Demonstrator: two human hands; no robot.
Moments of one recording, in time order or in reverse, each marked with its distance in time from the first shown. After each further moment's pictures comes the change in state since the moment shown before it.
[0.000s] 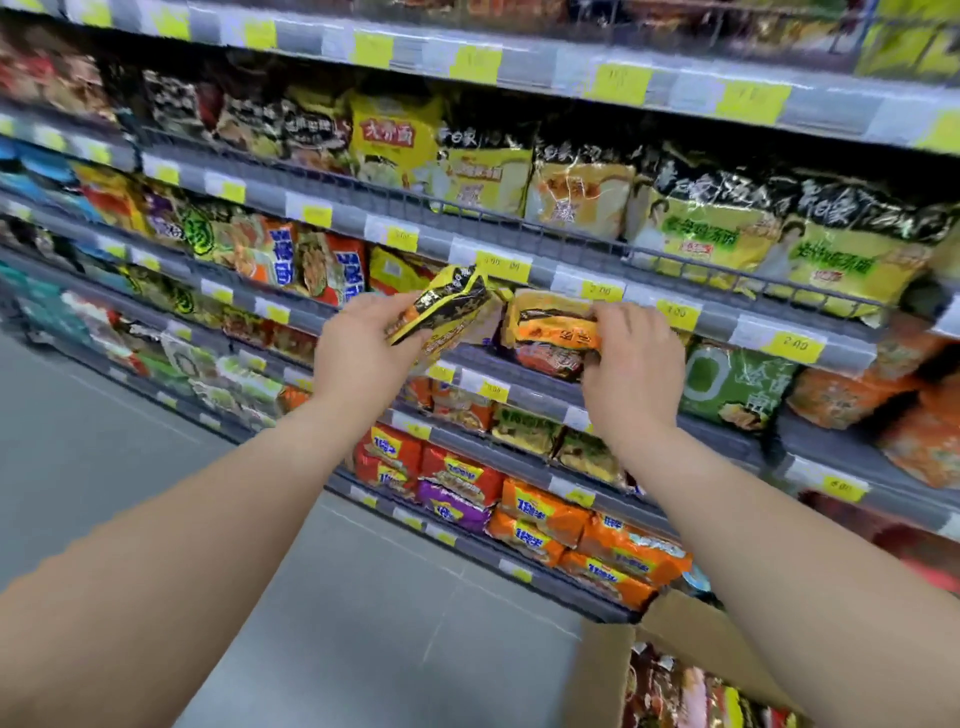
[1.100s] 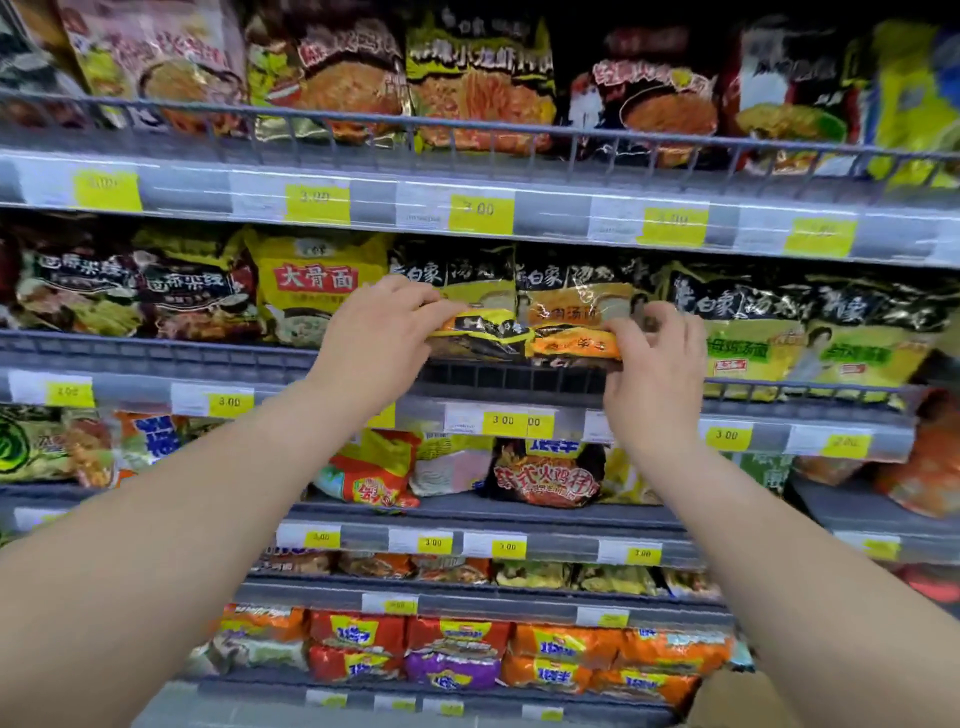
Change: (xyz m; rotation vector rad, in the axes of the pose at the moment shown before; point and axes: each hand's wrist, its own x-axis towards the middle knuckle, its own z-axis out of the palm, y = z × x) left_hand 0.291 -0.038 0.046 0.345 -0.065 0.975; right_hand 0.163 -0.025 0.085 -0.284 0.205 0.285
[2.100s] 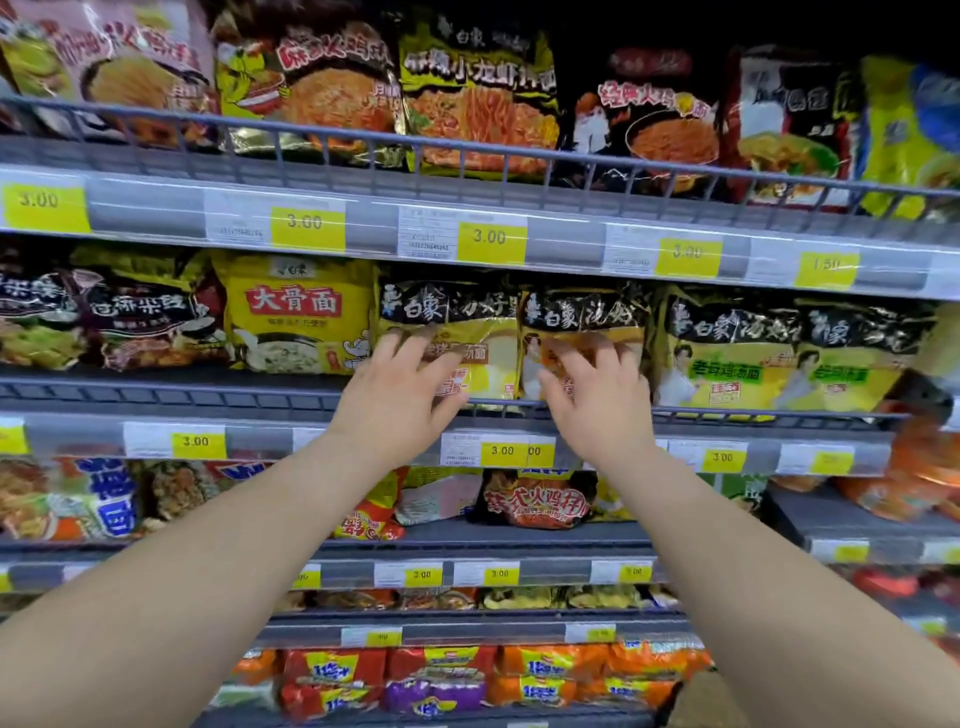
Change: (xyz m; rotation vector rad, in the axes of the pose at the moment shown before) left_hand -0.004 0.002 0.055 -0.108 -0.165 -0.149; right_hand 0.014 -0.028 0.037 -0.007 -0.343 0.033
